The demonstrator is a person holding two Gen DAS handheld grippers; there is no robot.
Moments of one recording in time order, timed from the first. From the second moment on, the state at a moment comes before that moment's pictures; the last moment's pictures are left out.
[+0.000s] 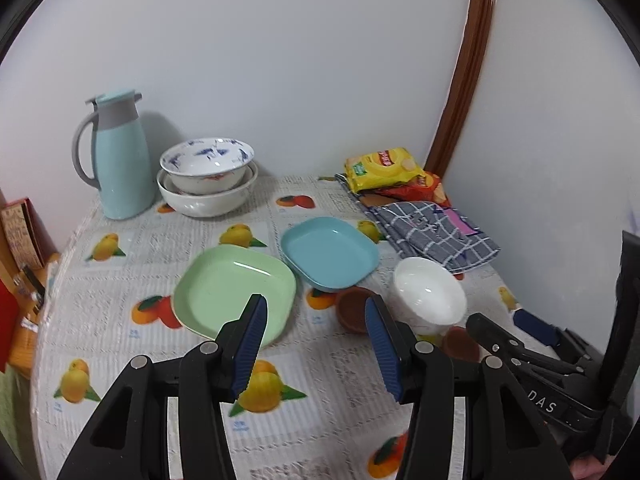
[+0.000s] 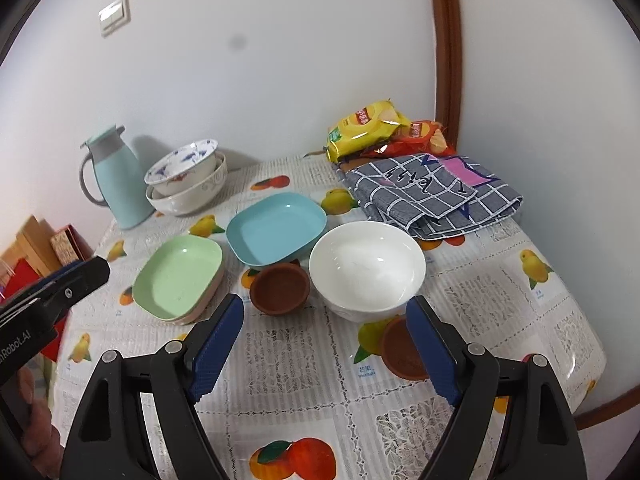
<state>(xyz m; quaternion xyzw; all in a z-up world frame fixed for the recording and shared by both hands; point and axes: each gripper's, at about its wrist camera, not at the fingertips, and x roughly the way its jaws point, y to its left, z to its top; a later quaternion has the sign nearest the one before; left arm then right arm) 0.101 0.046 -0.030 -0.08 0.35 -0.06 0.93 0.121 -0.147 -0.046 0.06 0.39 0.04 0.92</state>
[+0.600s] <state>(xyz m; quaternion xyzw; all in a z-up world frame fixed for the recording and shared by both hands) 0.120 0.052 -0.016 -0.08 0.36 -0.05 0.93 0.135 -0.138 -0.032 0.06 0.41 0.06 0.91</state>
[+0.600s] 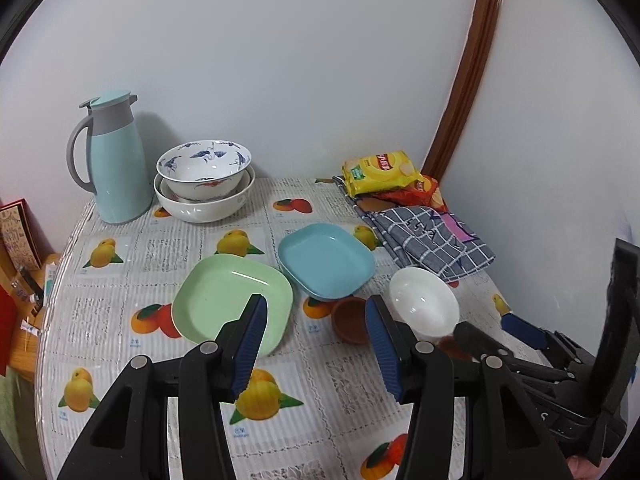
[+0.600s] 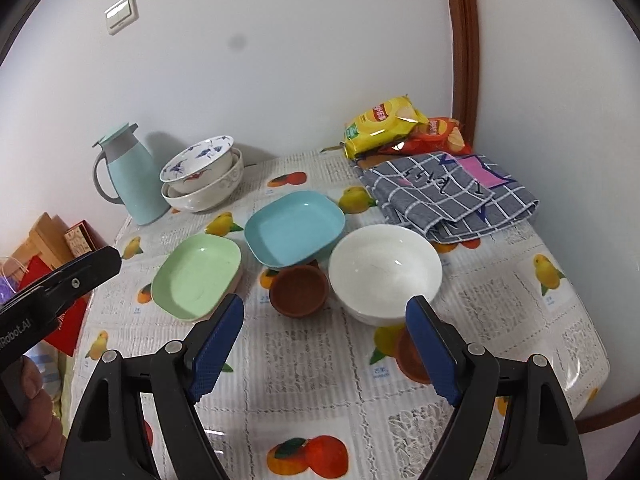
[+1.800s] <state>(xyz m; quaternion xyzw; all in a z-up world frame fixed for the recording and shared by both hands) 0.310 0.057 -0.094 -0.07 0.46 -0.04 0.89 0.327 -0.128 -0.099 0.04 0.45 0.07 0.89</state>
